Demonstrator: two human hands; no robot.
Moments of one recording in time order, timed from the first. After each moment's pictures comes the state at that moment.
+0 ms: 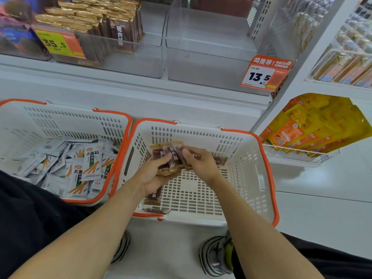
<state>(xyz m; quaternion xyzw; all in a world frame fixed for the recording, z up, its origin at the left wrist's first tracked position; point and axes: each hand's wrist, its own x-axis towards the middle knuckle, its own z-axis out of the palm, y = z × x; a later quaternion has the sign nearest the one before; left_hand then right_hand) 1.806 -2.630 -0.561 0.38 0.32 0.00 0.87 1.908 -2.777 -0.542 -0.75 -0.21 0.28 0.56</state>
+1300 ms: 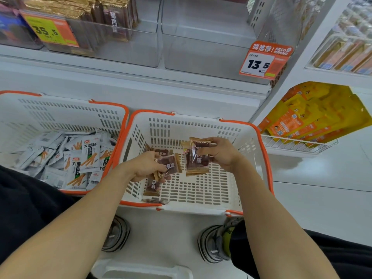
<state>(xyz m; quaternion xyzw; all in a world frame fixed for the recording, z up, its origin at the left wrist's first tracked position) 1.801 -2.608 -0.555 0.64 0.28 -0.22 0.68 1.957 -2.814 -0.540 -0.73 -0.07 0.41 0.55</state>
